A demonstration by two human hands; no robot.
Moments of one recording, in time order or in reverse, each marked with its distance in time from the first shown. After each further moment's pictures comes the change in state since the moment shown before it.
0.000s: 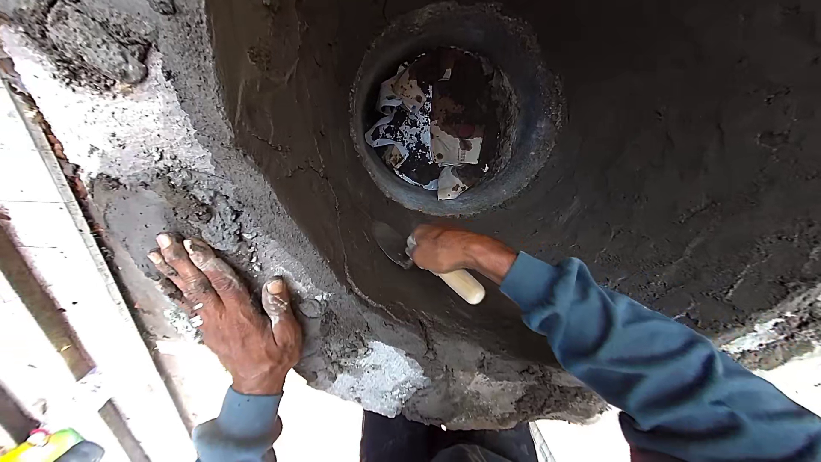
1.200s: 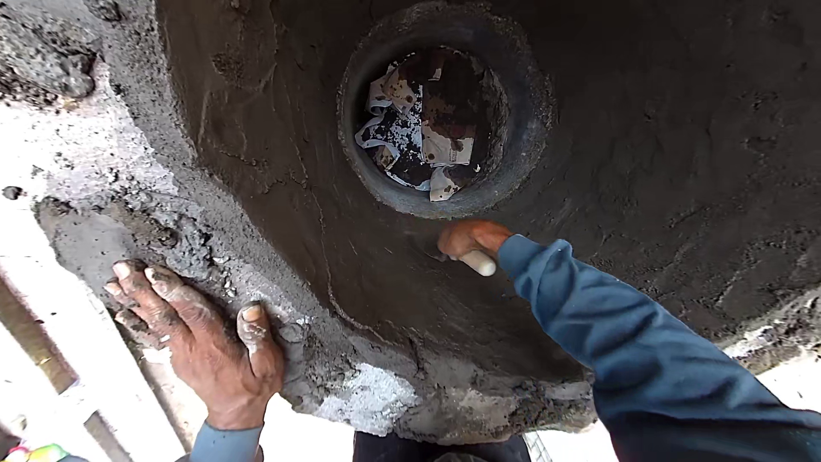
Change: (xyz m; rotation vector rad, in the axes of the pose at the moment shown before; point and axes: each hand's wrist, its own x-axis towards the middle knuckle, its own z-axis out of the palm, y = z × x) left_hand 0.001 -0.001 0.003 -0.010 0.026 0.006; right_hand 0.041 0.063 -0.021 -0.161 -0.133 0.261
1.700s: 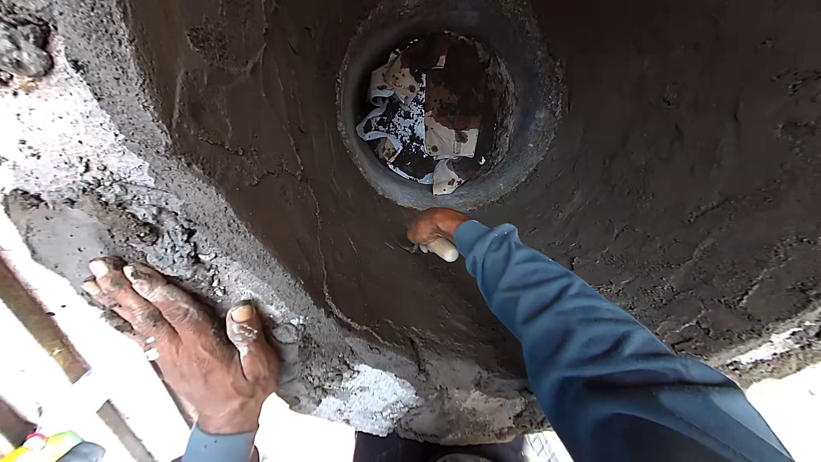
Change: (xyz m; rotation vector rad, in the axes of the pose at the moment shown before) left_hand 0.000 -0.004 -0.001 0.017 -0.003 0.022; right_hand 0.045 -0.038 -0.005 0.055 -0.014 -0.031
